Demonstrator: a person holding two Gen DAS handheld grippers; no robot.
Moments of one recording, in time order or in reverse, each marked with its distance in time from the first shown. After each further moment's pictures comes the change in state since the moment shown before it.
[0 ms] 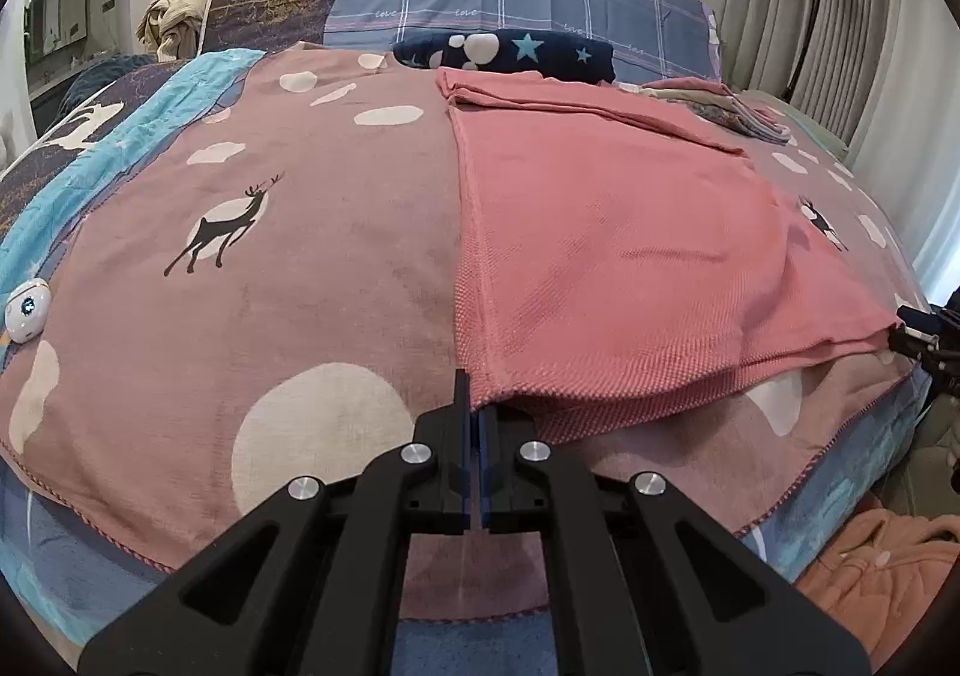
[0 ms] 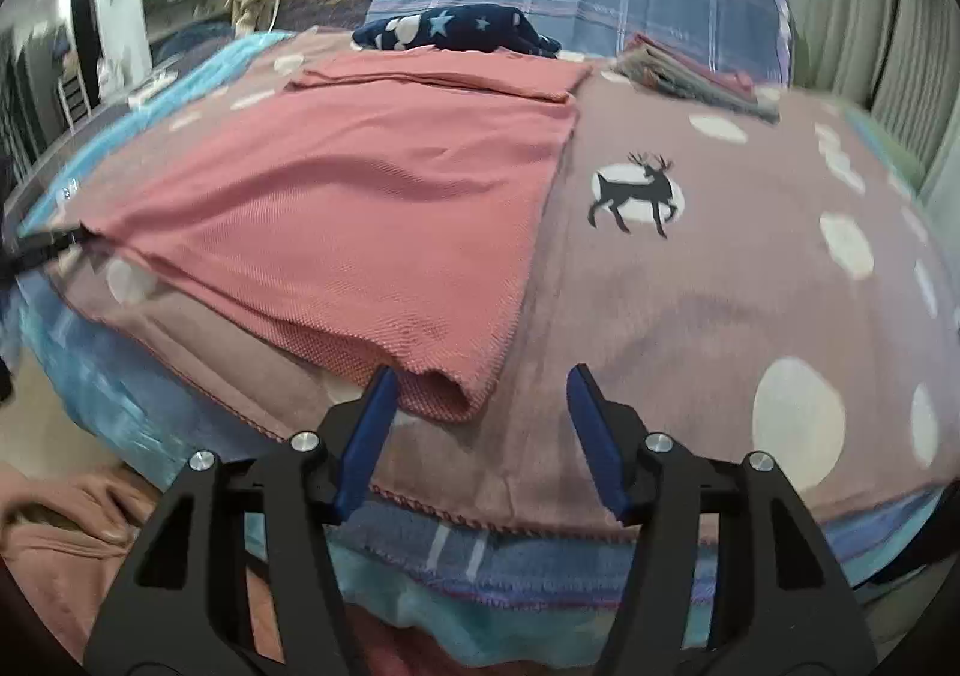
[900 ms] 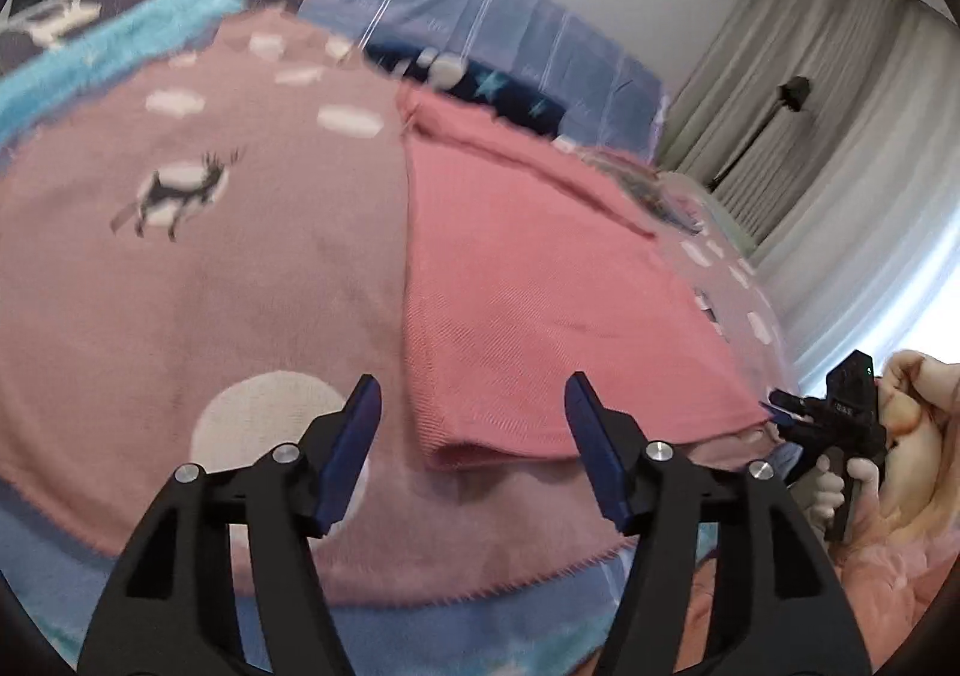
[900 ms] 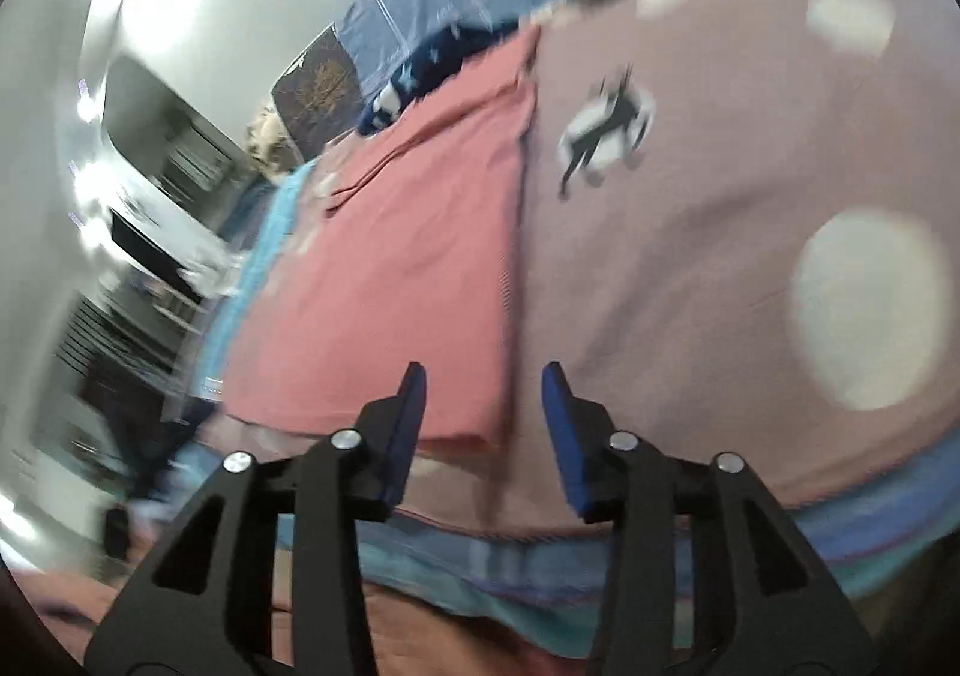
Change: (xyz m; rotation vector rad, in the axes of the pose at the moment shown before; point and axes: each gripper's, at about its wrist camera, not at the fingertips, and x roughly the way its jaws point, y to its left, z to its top) left arm -0.004 0.027 0.009 -0.240 0.008 -0.307; right arm 0.022 -0.098 -0.007 0.612 0.035 0.511
